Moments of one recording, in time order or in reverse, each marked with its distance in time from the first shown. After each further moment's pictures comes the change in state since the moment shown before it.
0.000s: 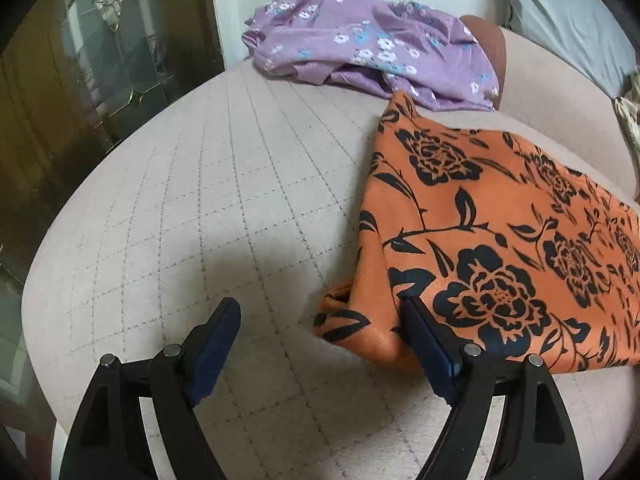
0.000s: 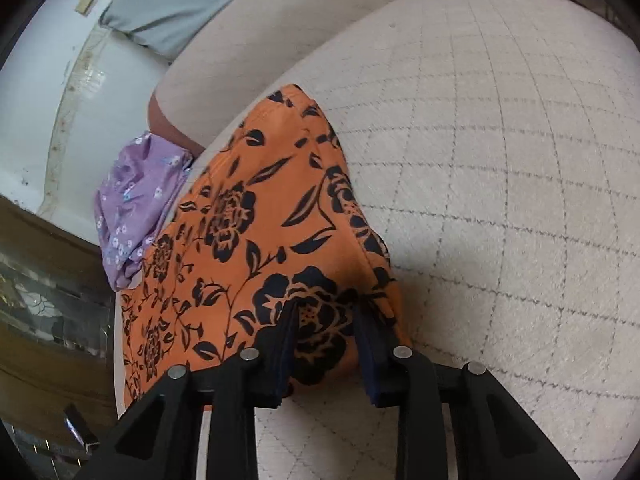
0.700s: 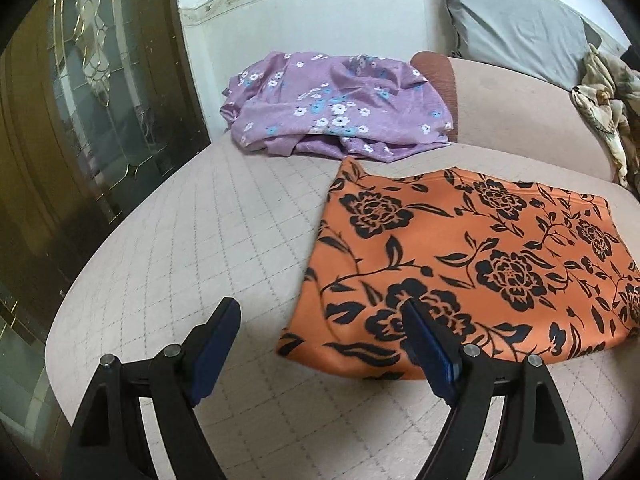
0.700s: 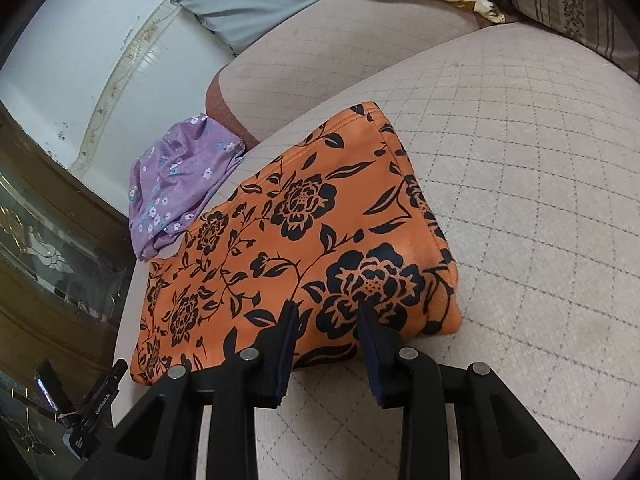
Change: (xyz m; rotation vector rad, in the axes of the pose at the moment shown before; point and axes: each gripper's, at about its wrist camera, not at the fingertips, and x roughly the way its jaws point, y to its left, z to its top) left arm -0.054 -0.040 -0.001 0.129 -0.204 0.002; right arm -0.027 0.039 -0.026 -0.163 -0.056 0.056
